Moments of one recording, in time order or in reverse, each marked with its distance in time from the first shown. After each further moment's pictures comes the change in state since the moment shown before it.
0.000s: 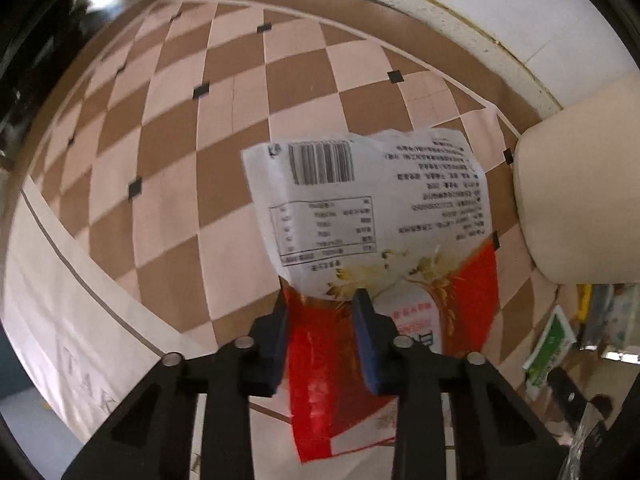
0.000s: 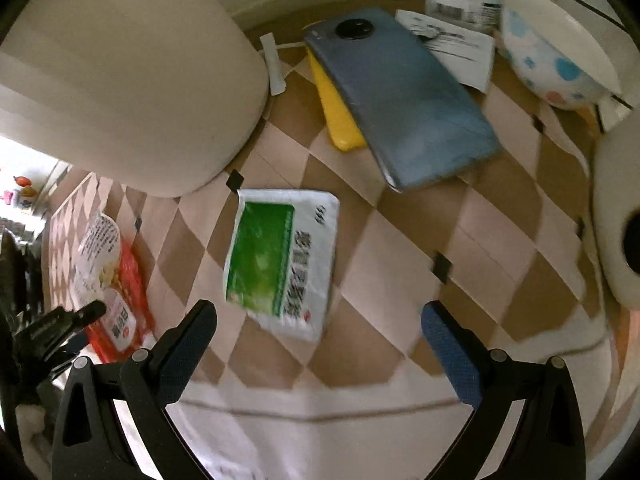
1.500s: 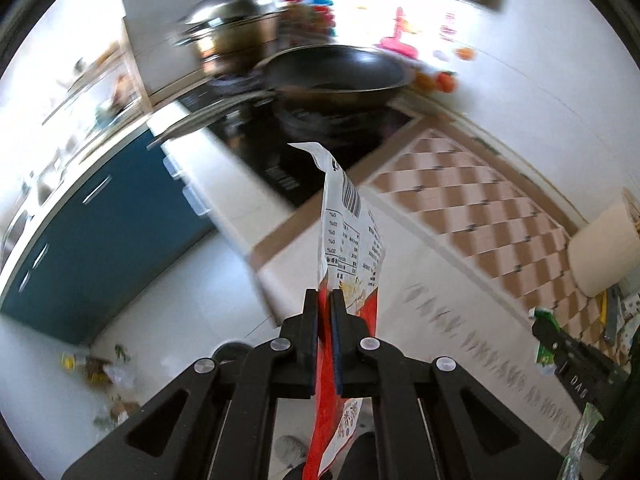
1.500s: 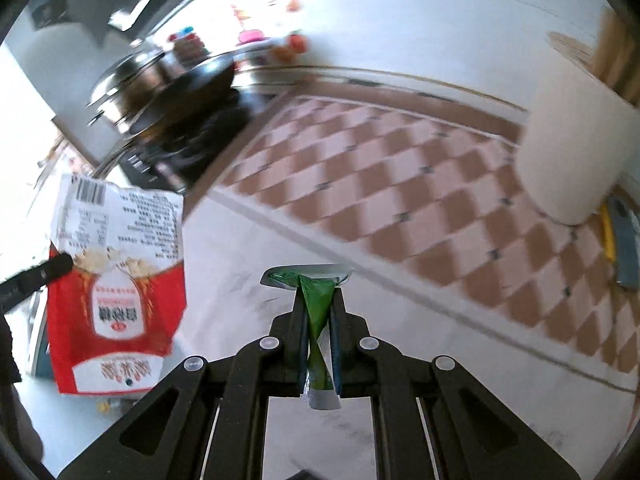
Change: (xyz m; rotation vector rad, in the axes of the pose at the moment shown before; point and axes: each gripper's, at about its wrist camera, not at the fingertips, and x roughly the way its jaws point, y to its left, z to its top) left arm -0.230 0.289 -0.215 -0.300 -0.413 0.215; right arm -0.105 0.267 -0.220 -0.717 -0.150 0.281
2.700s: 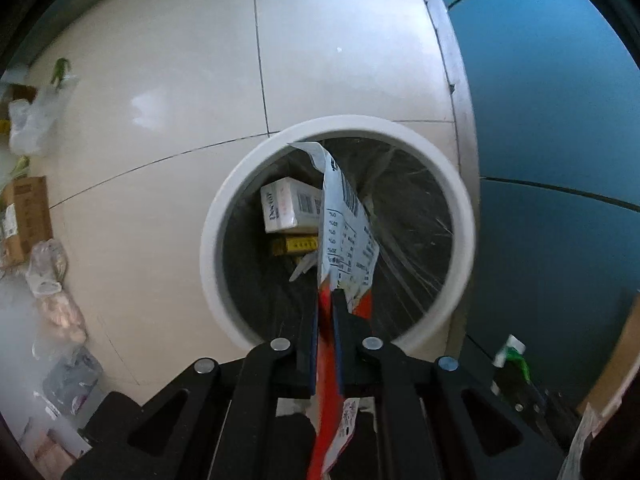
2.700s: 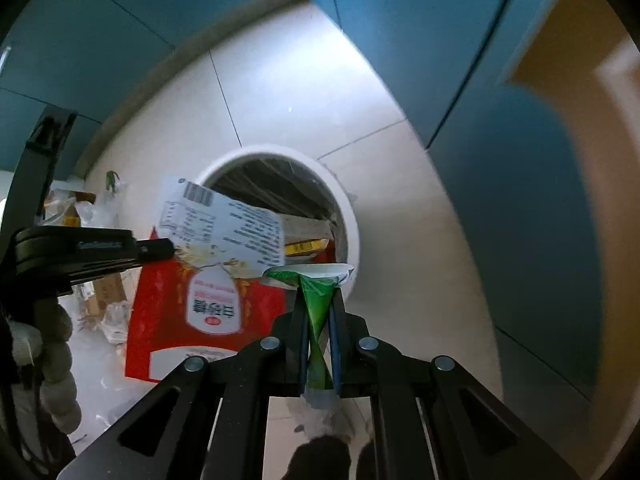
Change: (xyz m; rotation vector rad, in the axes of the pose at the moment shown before) left arm 0.567 0.349 -0.328 -0.636 0.730 -0.060; right arm 0.560 0.294 -0.352 -0.511 0.633 0.070
